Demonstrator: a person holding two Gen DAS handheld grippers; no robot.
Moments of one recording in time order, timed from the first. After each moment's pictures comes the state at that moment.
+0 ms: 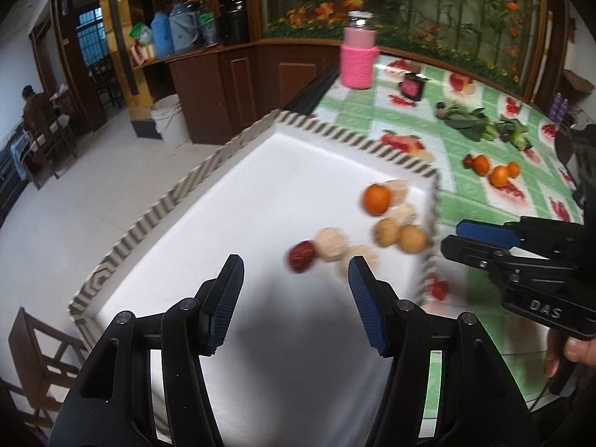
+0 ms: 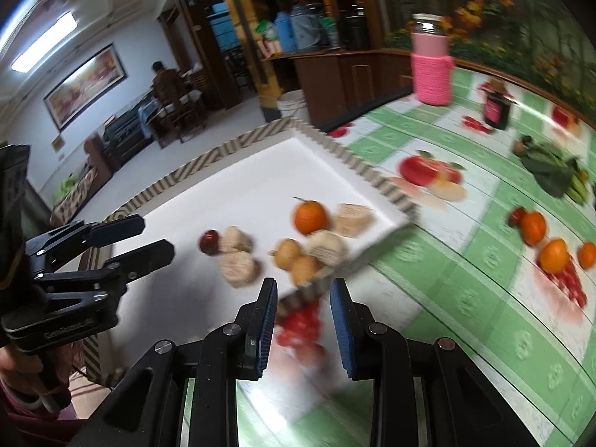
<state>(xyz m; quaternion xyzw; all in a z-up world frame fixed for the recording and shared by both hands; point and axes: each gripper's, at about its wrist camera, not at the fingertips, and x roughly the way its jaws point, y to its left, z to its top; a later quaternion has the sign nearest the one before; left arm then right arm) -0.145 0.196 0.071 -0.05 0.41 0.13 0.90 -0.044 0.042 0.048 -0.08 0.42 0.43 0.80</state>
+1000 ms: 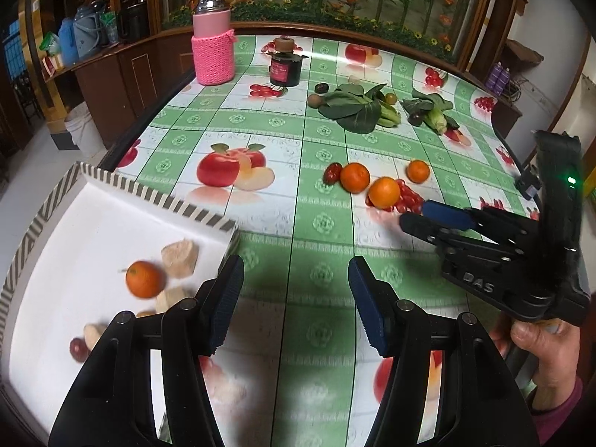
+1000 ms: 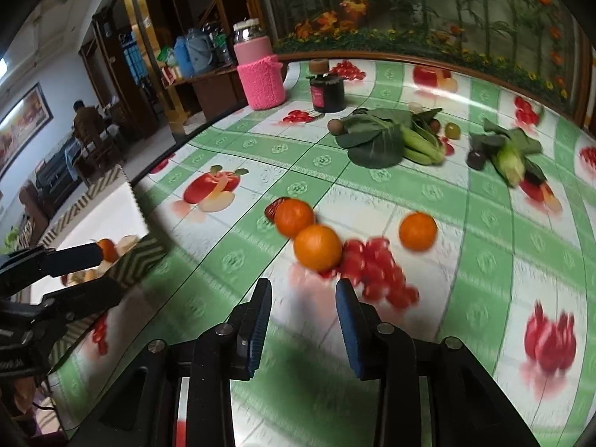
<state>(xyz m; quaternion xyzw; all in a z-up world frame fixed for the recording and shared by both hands) -0.011 0.070 0.072 -0.06 0.45 0.00 0.89 0.075 -0.093 0.036 -0.06 0.43 0.29 0.86</state>
